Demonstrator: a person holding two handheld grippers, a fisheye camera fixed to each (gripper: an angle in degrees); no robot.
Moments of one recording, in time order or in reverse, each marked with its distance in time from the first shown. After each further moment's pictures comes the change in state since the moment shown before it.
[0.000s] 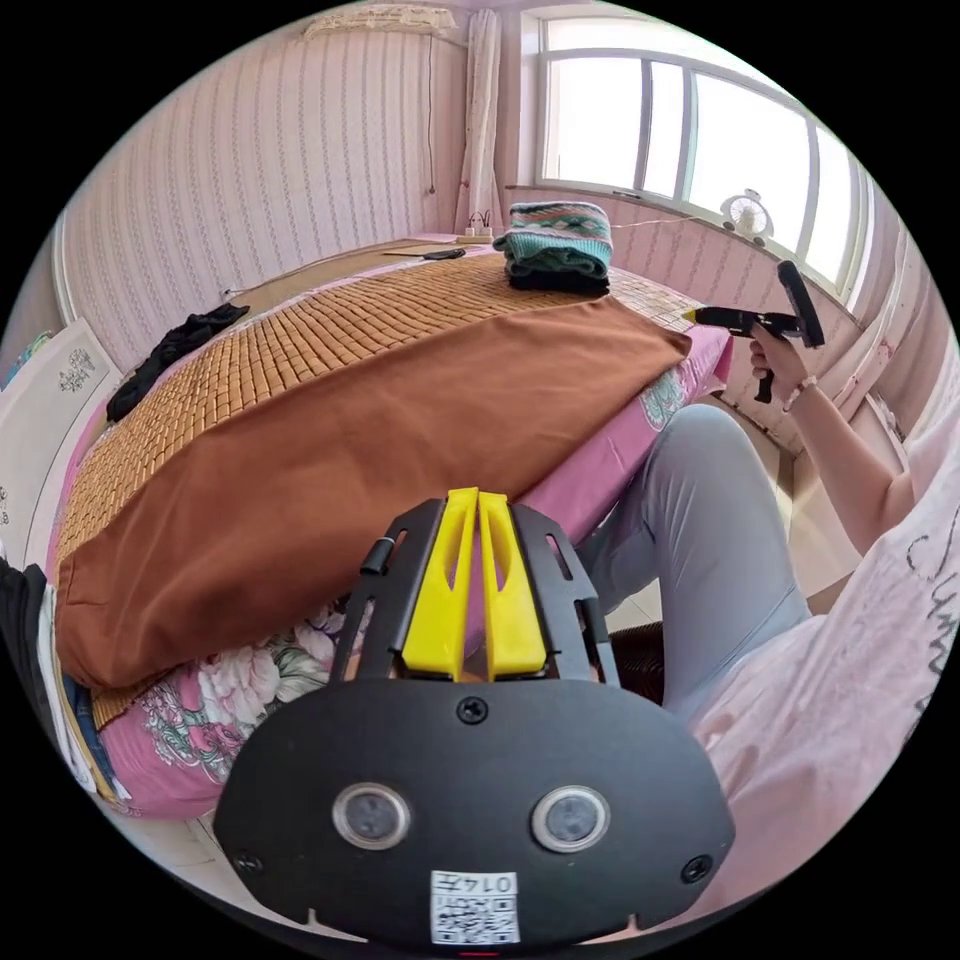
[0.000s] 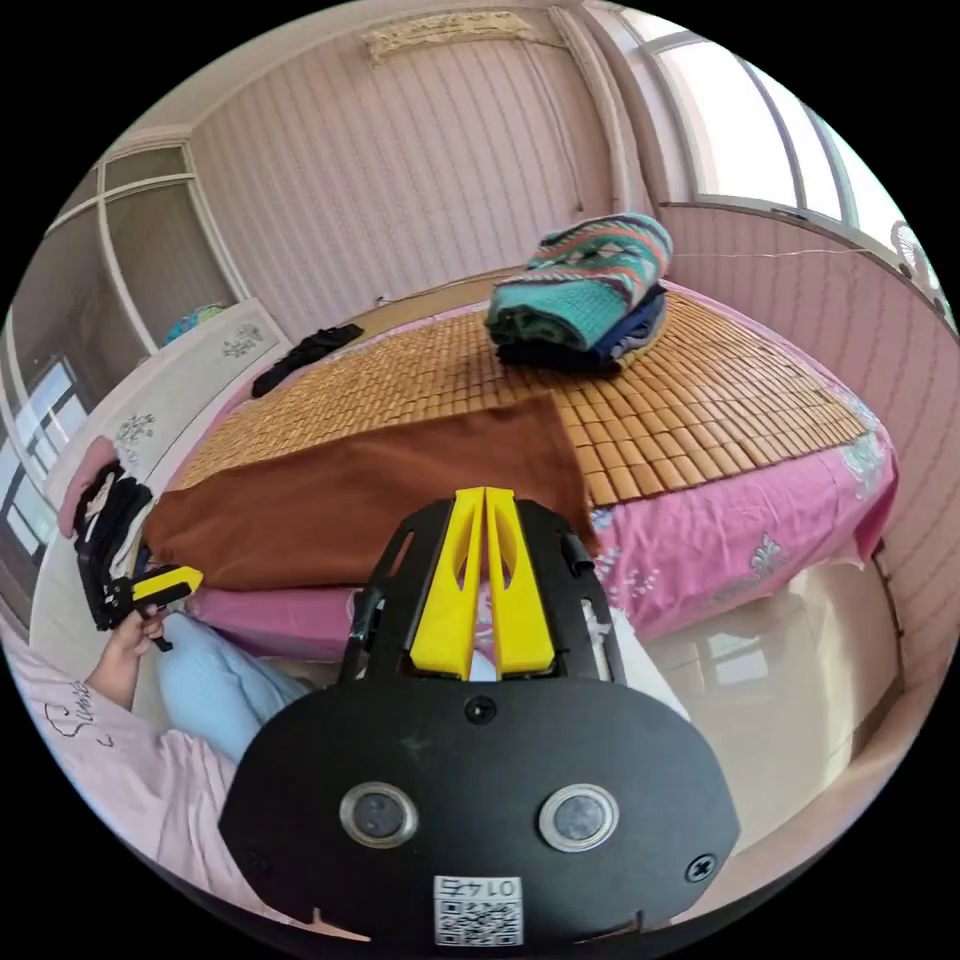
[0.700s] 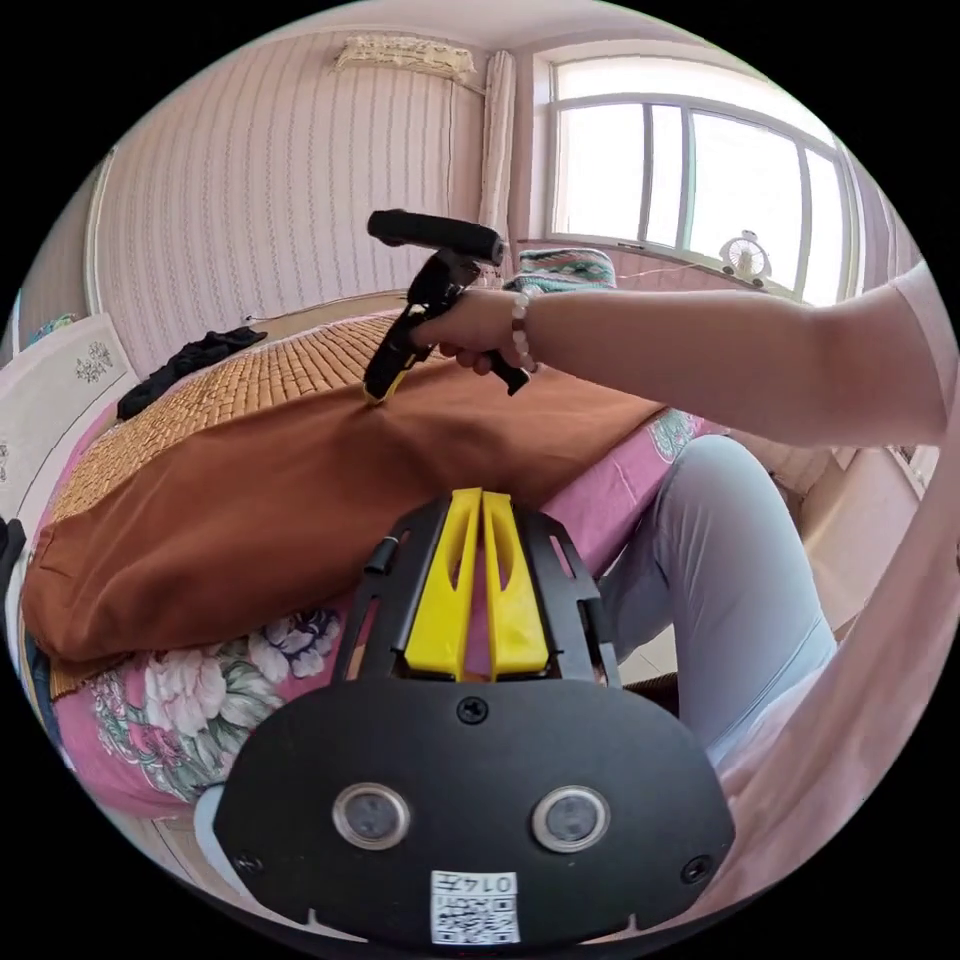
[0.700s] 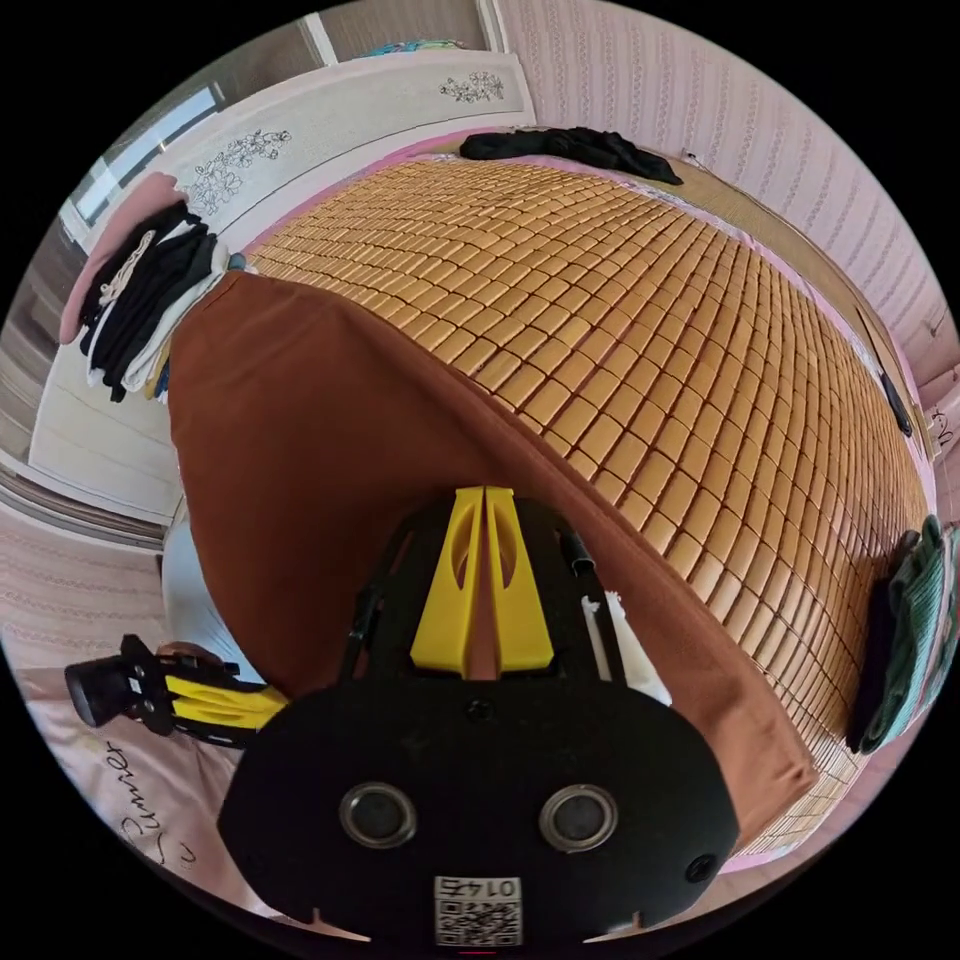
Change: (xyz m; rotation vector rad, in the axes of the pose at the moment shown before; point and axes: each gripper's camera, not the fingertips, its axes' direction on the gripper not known) left arm -0.019 0.064 -0.021 0.175 -0.043 -0.076; right arm -0.417 -0.140 0.281 -0.555 -0.226 -0.668
